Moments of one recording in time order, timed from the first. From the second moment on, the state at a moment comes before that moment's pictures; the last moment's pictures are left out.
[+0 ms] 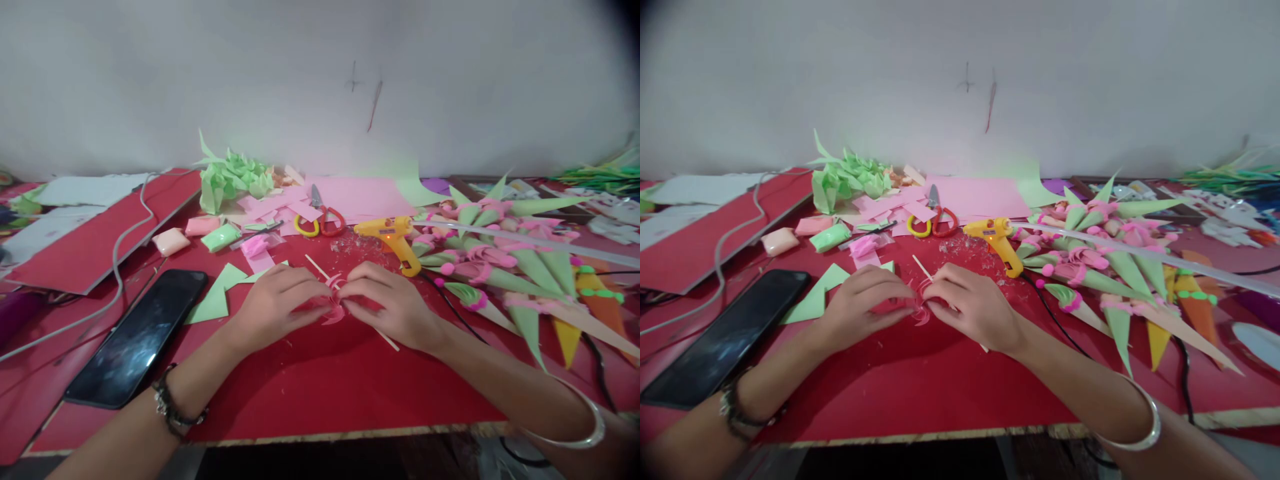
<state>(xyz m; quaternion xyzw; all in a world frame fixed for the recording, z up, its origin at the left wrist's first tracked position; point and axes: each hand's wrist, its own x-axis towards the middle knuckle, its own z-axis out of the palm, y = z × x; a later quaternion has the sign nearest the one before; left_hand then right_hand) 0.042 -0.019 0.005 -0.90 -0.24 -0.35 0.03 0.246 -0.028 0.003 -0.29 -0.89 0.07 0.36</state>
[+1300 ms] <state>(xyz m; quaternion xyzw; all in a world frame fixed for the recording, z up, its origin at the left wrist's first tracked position) 0.048 -0.024 0.005 -0.91 -0.21 -0.36 0.09 0.244 -0.032 0.006 -0.22 -0.91 0.03 0.34</state>
